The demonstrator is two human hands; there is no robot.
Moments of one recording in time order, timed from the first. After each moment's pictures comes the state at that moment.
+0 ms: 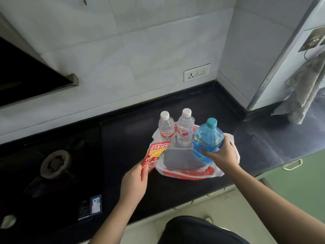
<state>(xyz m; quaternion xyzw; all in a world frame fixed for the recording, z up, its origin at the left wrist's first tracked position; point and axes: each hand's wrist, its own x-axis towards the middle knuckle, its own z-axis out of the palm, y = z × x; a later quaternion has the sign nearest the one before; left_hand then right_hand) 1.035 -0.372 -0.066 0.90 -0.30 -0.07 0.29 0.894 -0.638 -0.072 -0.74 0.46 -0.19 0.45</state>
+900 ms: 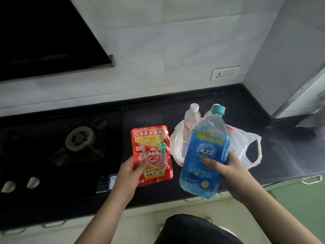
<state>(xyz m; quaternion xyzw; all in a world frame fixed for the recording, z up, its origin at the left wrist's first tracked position) 1.034 -0.292 -0.023 0.73 -0.03 -0.28 0.62 0.885 -0.514 0.028 -0.59 0.27 -0.04 0.76</state>
